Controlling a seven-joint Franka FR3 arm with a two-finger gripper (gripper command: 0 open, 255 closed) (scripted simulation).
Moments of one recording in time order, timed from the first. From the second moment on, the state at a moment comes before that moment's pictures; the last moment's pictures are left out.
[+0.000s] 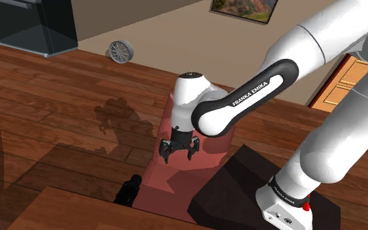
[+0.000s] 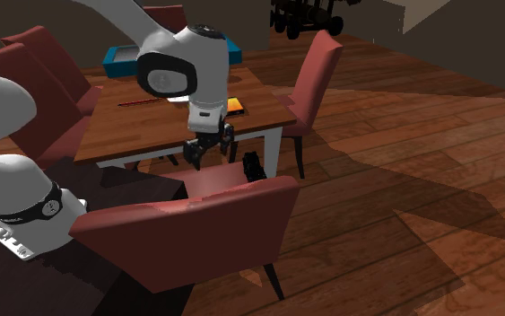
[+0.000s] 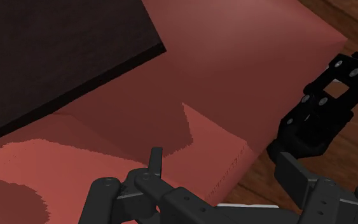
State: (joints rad) arm -0.03 -0.01 0.60 -2.51 0.13 2.41 1.00
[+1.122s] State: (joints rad) arm 0.25 0.69 0.36 -1.99 -0.23 2.64 1.58
